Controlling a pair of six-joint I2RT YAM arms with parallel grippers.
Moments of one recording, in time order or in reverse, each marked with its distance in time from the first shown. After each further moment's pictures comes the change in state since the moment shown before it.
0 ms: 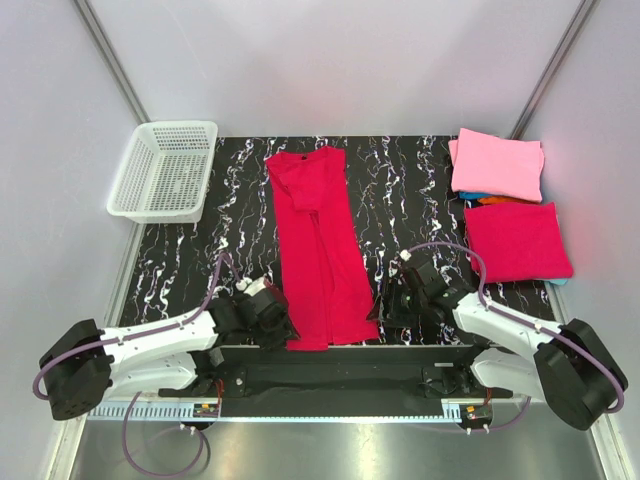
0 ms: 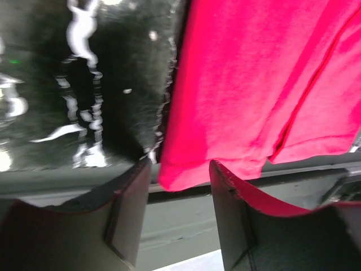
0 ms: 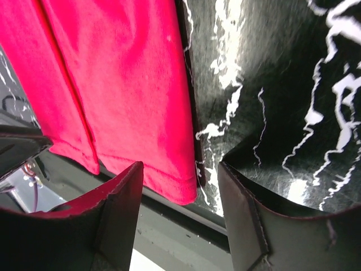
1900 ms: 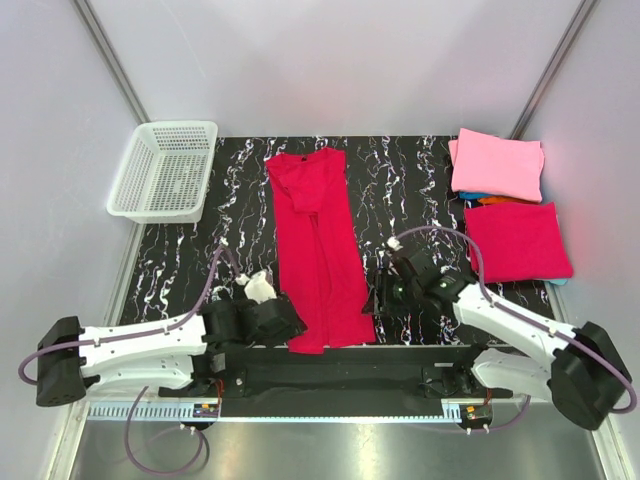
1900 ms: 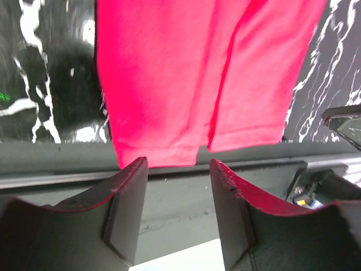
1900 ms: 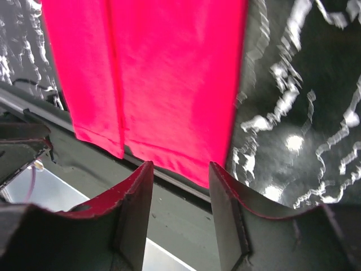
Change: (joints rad) left arm -0.239 -0.084 0.111 -0.096 -0.265 -0.159; right arm 0.084 -0.049 0.153 -0.166 0.043 -0.040
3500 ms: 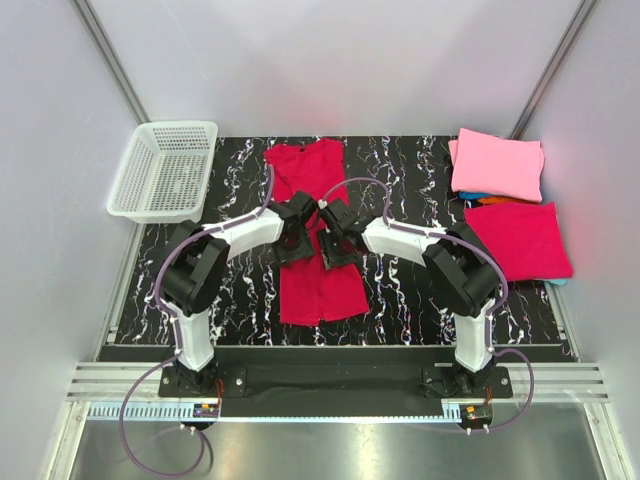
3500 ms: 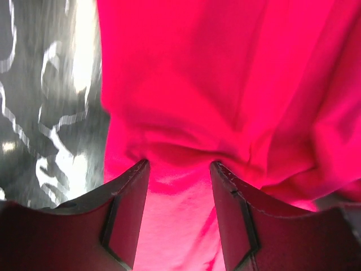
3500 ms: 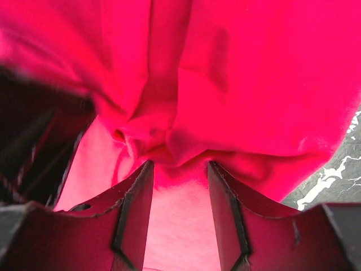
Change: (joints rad) left arm 0.635 0.963 0.724 -0.061 0.193 0.622; right arm 0.040 0.886 0.747 -0.018 0.211 -0.347
